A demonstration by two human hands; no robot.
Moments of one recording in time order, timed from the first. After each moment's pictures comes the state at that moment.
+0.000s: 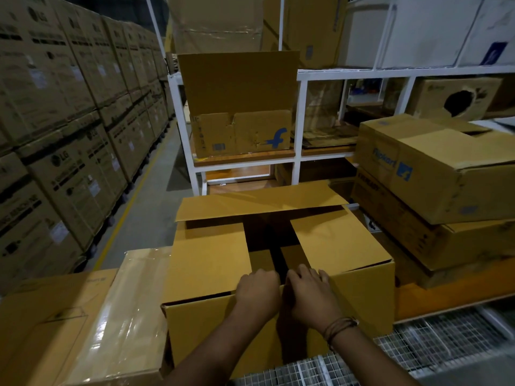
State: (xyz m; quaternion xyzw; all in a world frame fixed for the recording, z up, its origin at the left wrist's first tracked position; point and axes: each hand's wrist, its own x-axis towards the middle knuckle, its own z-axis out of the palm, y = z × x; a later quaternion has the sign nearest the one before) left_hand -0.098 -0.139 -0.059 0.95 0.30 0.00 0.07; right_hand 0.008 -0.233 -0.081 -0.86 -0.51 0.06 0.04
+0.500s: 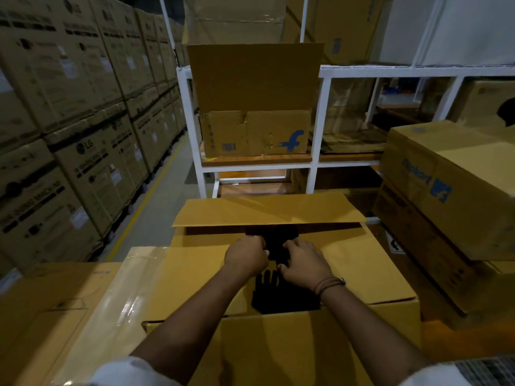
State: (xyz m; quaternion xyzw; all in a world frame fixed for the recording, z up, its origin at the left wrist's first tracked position) left_hand -0.025 -0.034 -0.029 0.89 0.42 0.03 0.16; right_hand 0.104 -0.132 -0.061 -0.84 -0.52 0.10 0.10
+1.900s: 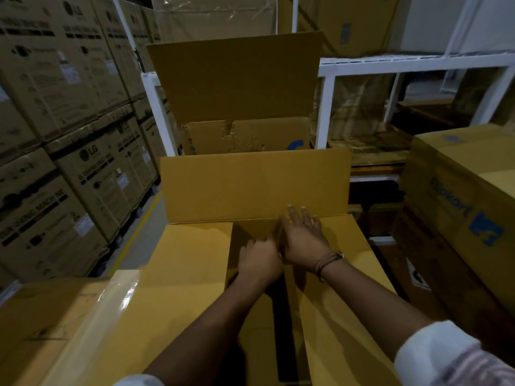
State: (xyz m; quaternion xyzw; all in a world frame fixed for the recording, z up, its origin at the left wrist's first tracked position) left_hand 0.109 0.029 -0.042 0.89 0.43 0.03 0.13; right_hand 0.245 -0.012 -0.038 -0.80 -0.60 0.03 0.05
